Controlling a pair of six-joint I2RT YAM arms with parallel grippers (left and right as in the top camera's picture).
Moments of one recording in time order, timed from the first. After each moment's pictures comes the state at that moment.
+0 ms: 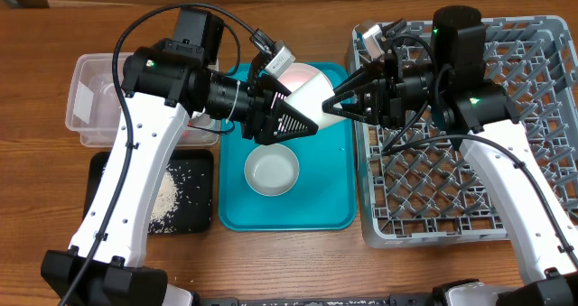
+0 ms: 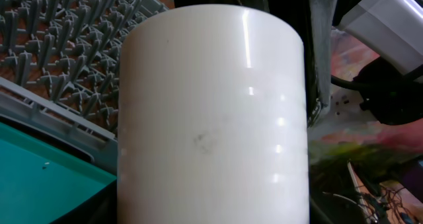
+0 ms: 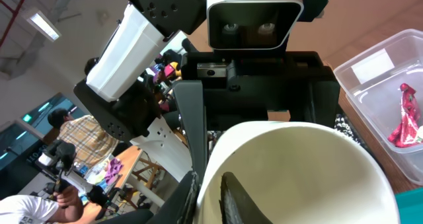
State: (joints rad) left arm -0.26 1.65 1.73 -1.29 1.19 0.44; right arm 0.22 1.50 1.36 -0.31 -1.56 0.20
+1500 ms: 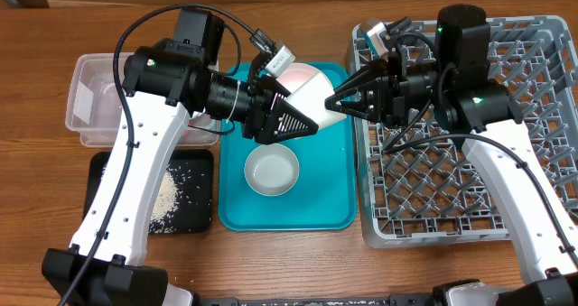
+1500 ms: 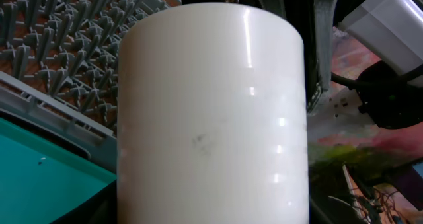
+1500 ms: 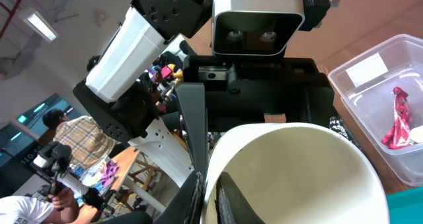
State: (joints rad) left arm -0.26 1.66 1.73 -1.30 1.19 0.42; right arm 0.20 1.50 1.36 -0.30 -1.56 0.20
